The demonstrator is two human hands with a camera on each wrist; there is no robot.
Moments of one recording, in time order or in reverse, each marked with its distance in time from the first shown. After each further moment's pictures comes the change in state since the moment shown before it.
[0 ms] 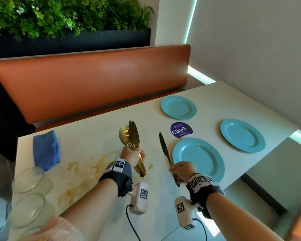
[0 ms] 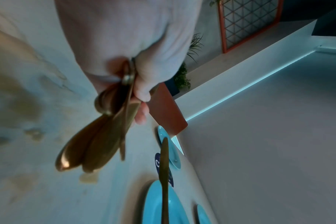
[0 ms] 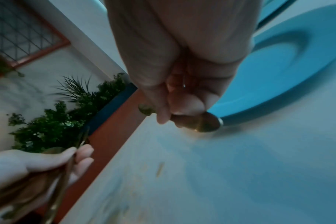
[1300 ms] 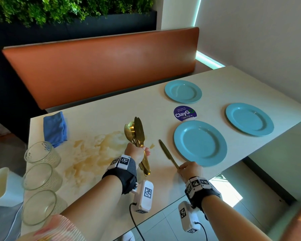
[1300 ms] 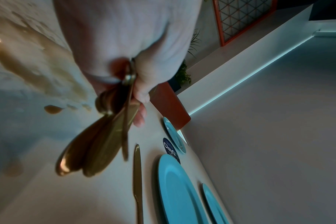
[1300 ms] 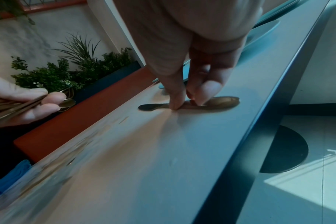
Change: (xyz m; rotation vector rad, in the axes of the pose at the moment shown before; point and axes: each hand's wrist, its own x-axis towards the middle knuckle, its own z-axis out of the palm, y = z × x) left_hand -0.044 -0.054 0.006 0.043 0.037 0.010; right_hand 0.001 0.089 0.026 -0.150 0.219 -0.049
